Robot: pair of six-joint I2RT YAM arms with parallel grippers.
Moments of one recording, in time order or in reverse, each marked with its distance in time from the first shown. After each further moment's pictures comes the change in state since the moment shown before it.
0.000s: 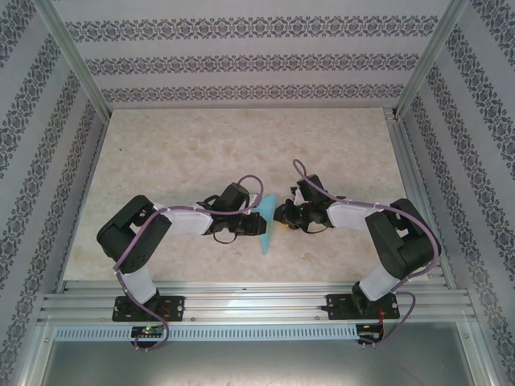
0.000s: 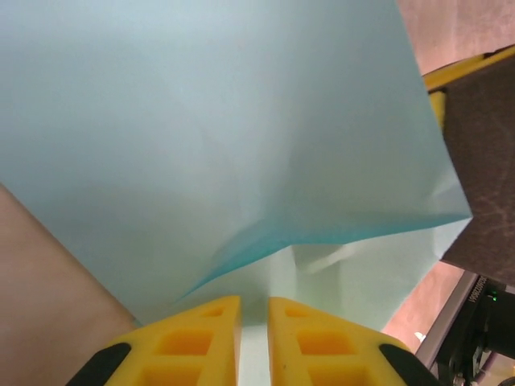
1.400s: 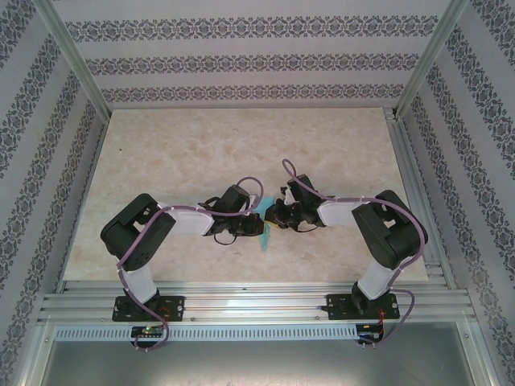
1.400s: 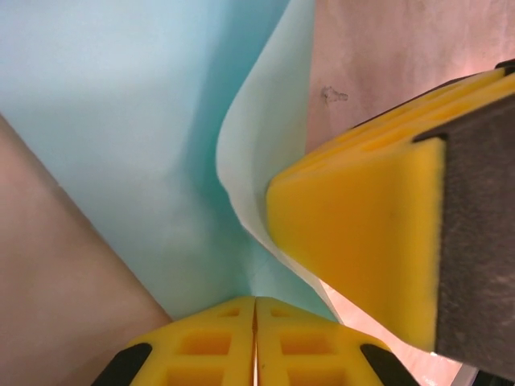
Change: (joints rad) left arm 0.000 0.030 -0.014 0.025 -0.053 0.000; right arm 0.059 0.111 0.039 0.123 -0.039 0.055
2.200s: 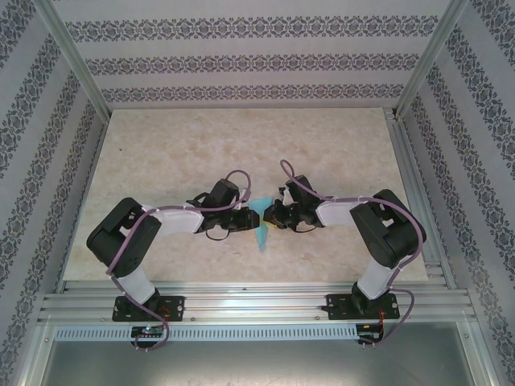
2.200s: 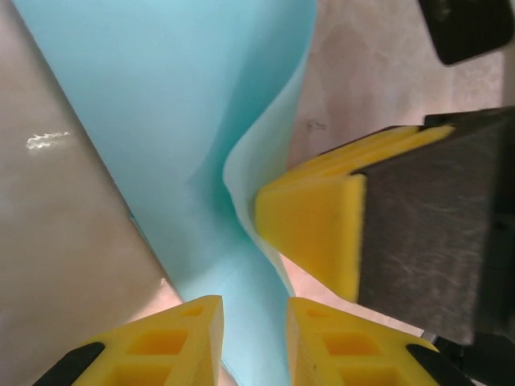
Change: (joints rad) left arm 0.078 -0.080 -0.024 -0.031 0.064 -0.066; right arm 0.011 0.008 0.000 0.019 0.000 0.000
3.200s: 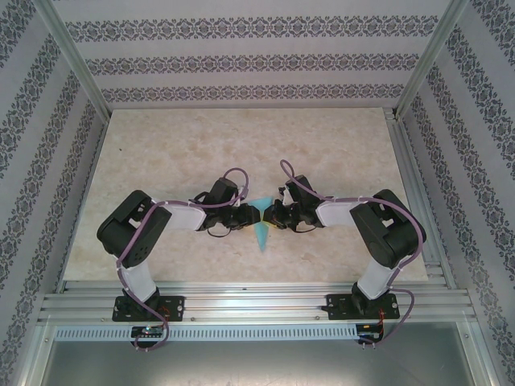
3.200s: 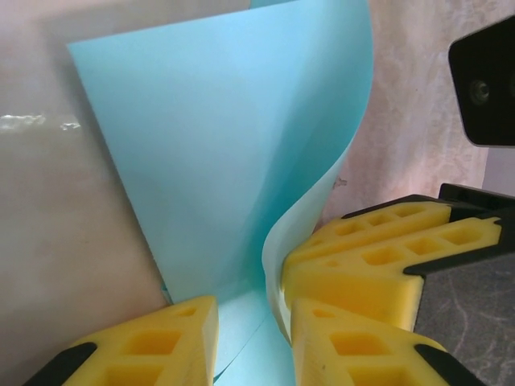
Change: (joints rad) left arm 0.035 0.086 0.004 0.130 0.031 -0.110; right arm 0.002 0.000 0.000 0.001 0.000 0.003
